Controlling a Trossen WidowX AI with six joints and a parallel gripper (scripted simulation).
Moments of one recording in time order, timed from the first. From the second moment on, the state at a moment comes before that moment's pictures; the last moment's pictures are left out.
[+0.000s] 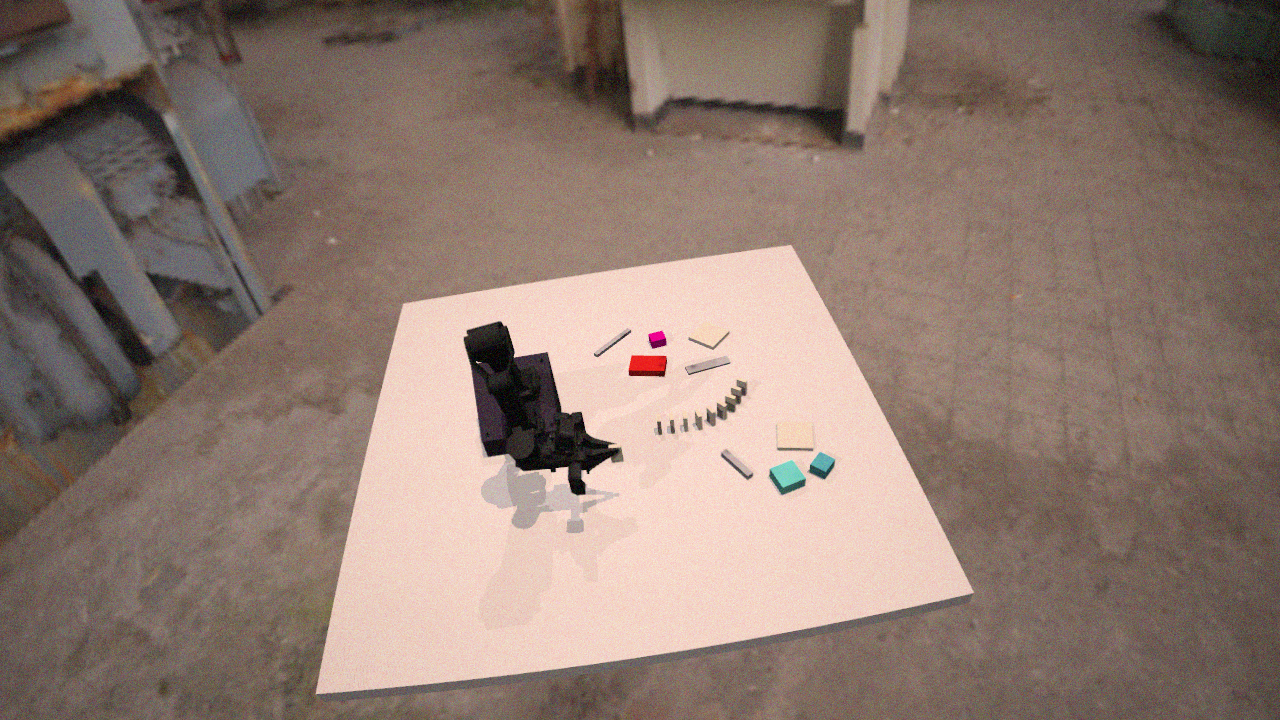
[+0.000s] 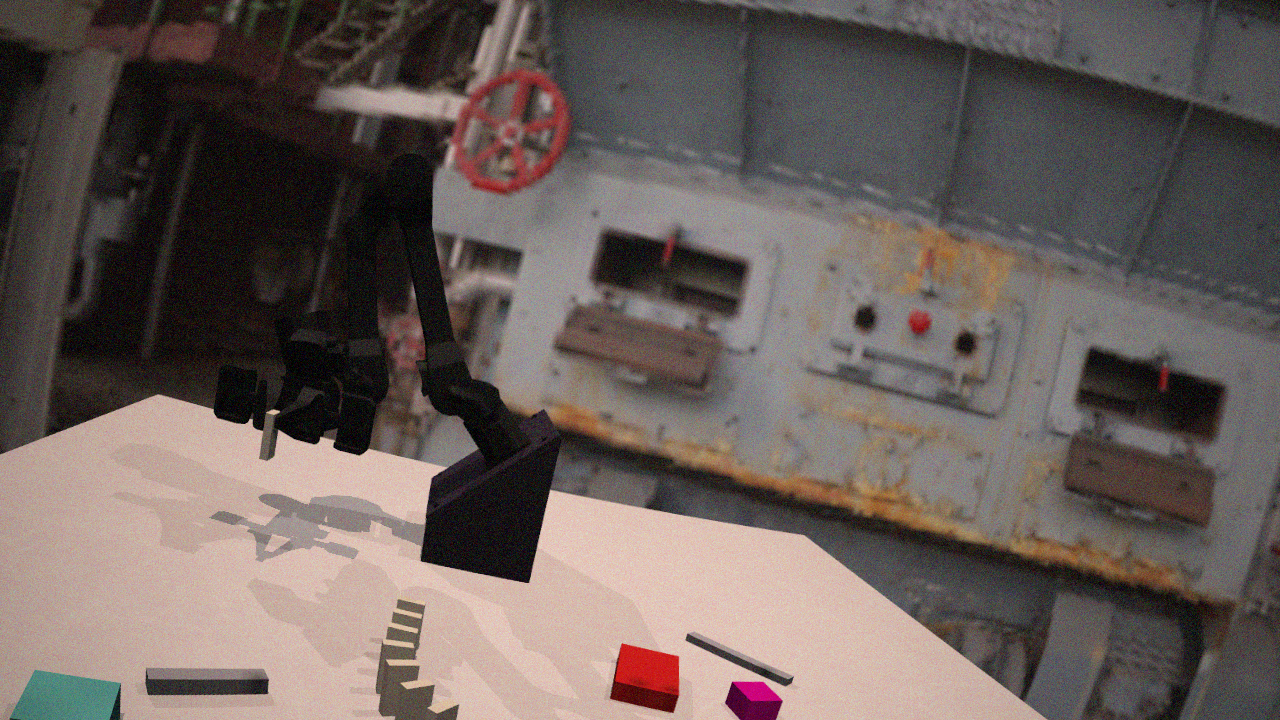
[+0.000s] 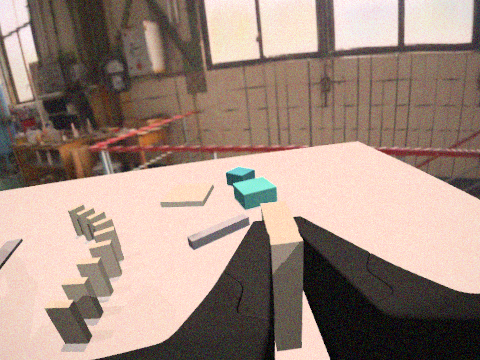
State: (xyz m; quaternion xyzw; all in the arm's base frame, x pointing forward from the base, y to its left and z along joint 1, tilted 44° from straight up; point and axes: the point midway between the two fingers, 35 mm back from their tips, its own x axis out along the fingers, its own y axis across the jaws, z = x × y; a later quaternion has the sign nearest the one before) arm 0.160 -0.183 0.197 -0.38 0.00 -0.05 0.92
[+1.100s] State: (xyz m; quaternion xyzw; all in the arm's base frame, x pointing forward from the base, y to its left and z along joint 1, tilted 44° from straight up) arm 0.160 -0.212 0.173 -0.38 0.00 -0.05 0.92
